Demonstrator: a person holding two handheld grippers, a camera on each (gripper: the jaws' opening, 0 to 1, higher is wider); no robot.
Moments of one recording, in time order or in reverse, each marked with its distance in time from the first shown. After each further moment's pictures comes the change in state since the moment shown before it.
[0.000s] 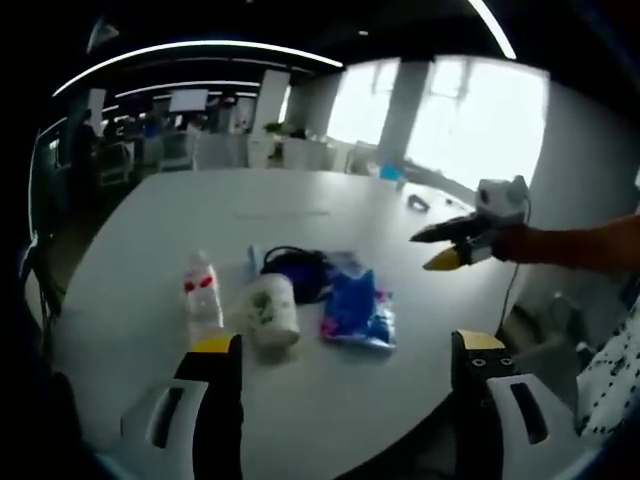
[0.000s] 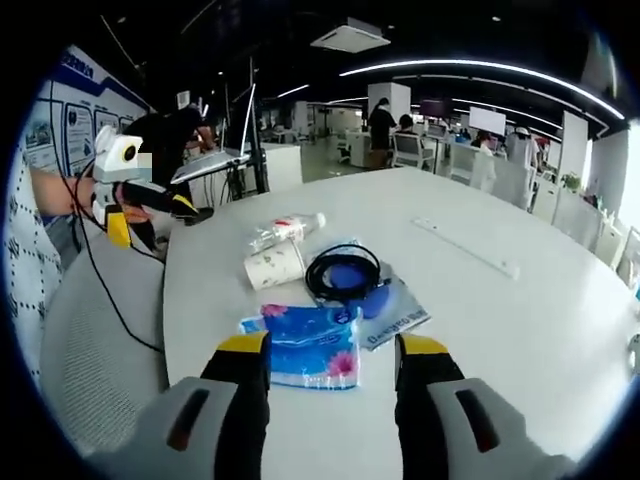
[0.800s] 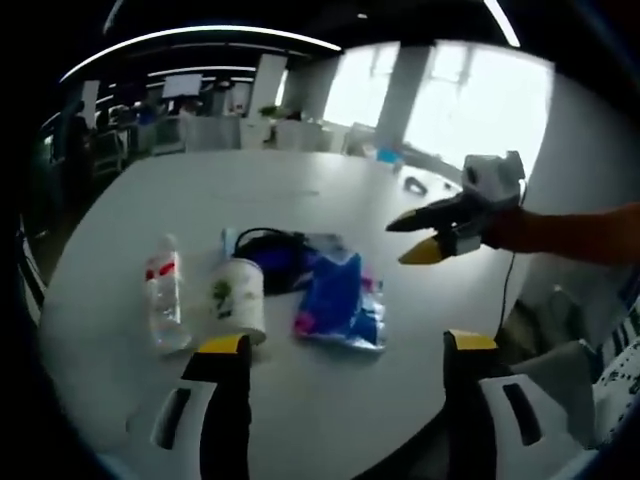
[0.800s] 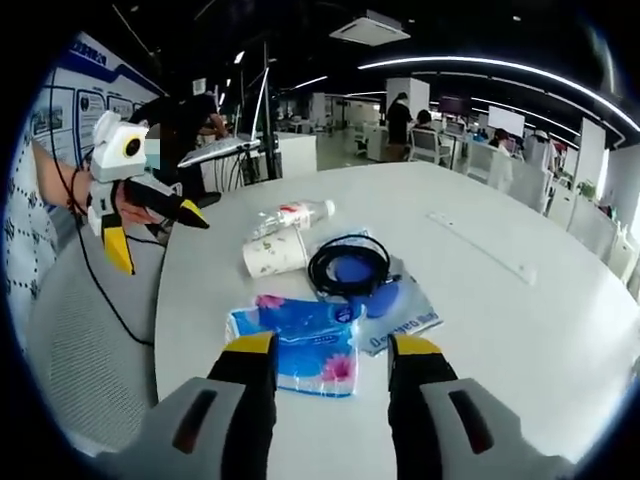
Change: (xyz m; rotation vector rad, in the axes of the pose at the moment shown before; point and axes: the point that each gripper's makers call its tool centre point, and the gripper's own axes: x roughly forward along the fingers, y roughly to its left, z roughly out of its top) left arm 0.048 -0.023 -0.020 -0.012 0.076 -0.002; right arm 0.025 -0.005 -0.012 -0.054 0.038 0.064
